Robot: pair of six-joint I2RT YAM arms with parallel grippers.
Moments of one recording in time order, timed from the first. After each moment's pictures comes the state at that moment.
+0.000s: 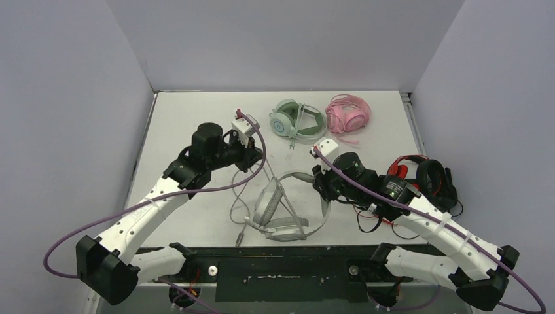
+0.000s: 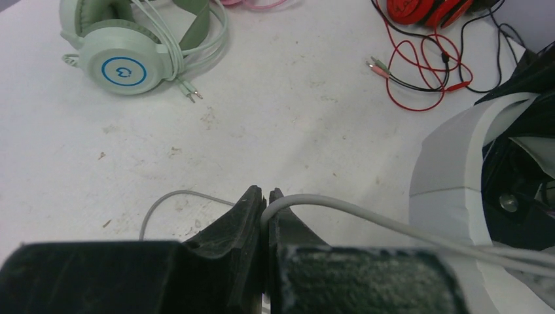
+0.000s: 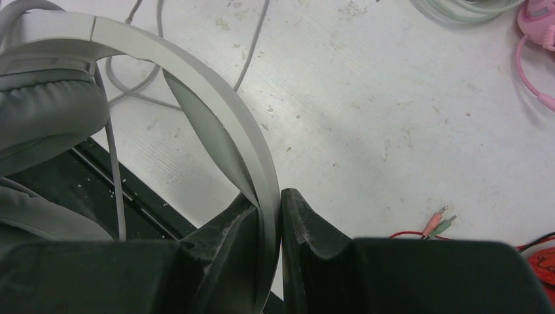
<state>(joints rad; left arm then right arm) -0.57 1.14 1.03 -0.27 0.34 0.00 0.88 0.98 1.07 -0.77 0.12 0.13</state>
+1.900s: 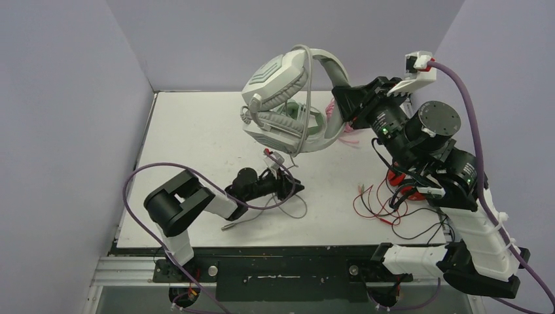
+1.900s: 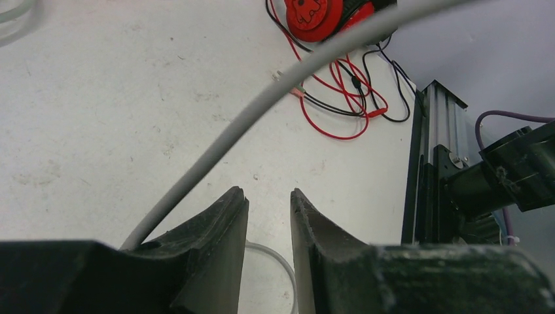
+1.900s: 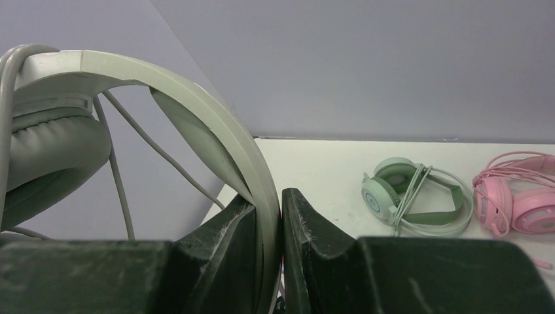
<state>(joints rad) -0.79 1.76 0.56 1.14 0.39 -0.46 0.89 1.15 1.87 -0.64 0.43 0.41</state>
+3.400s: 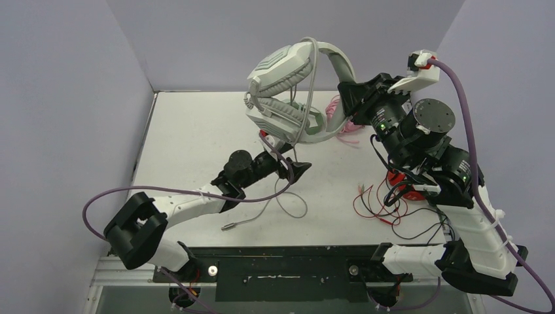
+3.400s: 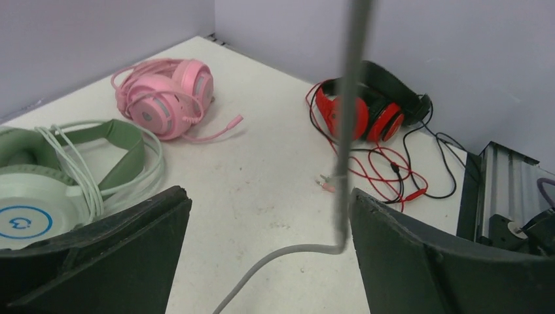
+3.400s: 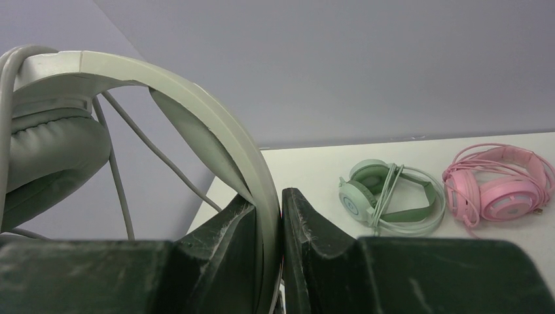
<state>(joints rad) -0.82 1.40 0.74 0.77 0.20 -0.19 0.89 1.16 1.88 -0.64 0.56 0.41</state>
